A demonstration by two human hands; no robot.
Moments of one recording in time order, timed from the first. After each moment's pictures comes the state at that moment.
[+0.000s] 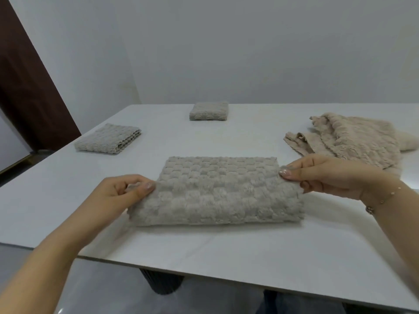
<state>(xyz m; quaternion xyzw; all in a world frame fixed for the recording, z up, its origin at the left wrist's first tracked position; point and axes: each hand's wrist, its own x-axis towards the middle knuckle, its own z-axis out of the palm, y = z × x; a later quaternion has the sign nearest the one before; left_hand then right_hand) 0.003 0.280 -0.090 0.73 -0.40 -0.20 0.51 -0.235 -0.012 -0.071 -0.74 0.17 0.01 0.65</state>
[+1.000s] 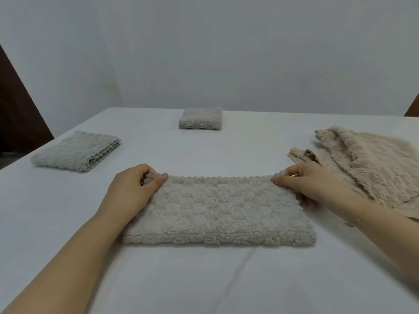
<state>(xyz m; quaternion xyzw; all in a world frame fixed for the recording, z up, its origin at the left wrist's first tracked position) 0.080 0.173 -0.126 0.85 -0.38 0.02 0.37 -0.168 -0.050 -0.106 -0.81 0.38 -0.16 0.42</state>
